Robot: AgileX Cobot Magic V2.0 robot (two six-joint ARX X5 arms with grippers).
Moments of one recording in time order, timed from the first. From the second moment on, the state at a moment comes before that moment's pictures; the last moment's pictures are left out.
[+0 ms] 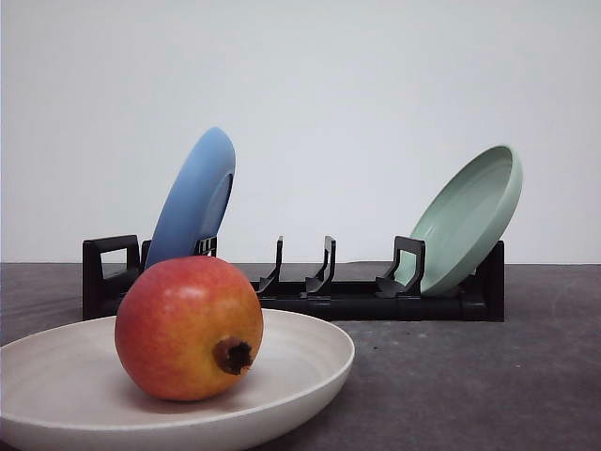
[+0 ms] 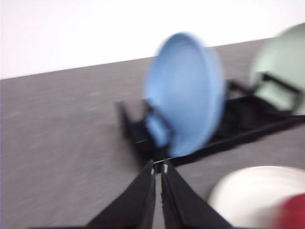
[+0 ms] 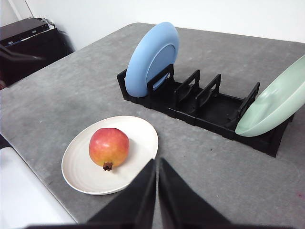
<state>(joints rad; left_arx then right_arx) -0.42 0.17 0.31 -0.33 -0.14 0.03 0.84 0.17 0.73 -0.85 0.05 0.23</state>
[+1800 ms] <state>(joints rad) -0.08 0.00 0.02 -0.18 -0.08 0.09 0.84 0.17 0.73 -0.85 0.05 0.23</state>
